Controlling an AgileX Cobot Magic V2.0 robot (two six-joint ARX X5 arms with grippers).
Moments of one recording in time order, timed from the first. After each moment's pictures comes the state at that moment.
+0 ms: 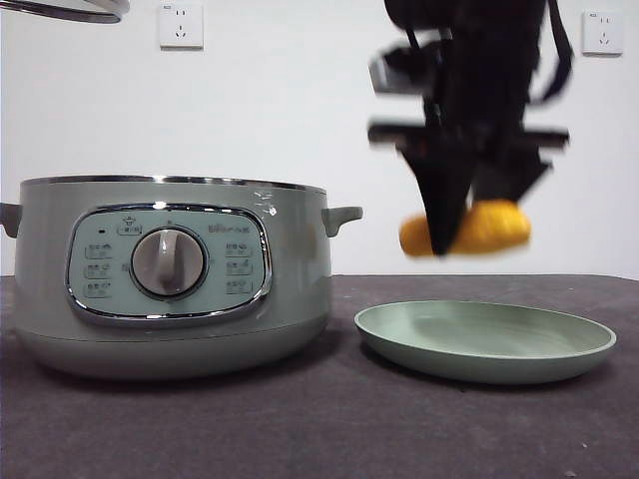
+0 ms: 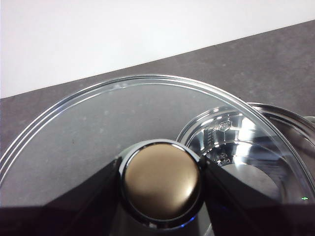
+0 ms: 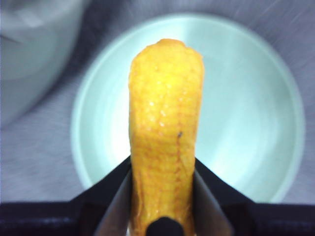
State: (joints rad) left arm -0.42 0.75 1.11 -0.75 -0.33 0.01; right arm 0.60 1.64 1.24 -0.81 0.13 0.12
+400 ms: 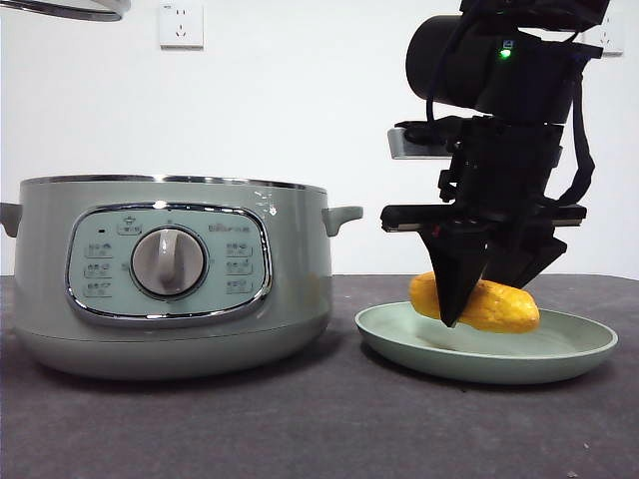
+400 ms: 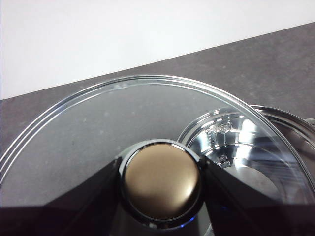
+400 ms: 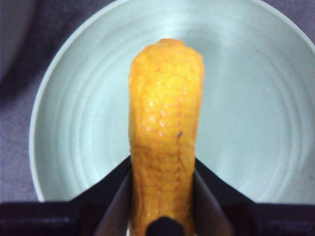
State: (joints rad) left arm -0.42 0.75 1.11 -0.75 -0.33 0.00; right arm 0.57 1.65 1.03 -0.53 0.13 0.12
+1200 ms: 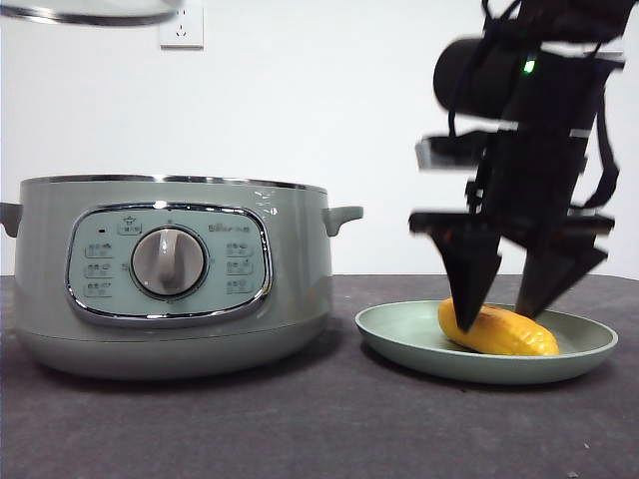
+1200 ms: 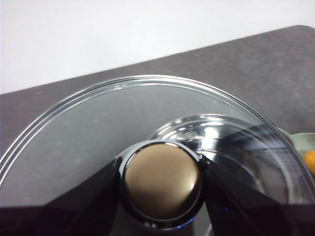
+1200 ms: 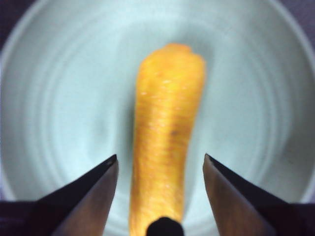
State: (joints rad) left arm -0.42 0.84 1.11 -0.66 -0.17 -0.03; right arm 0.50 1.64 1.03 -0.57 0.08 0.12
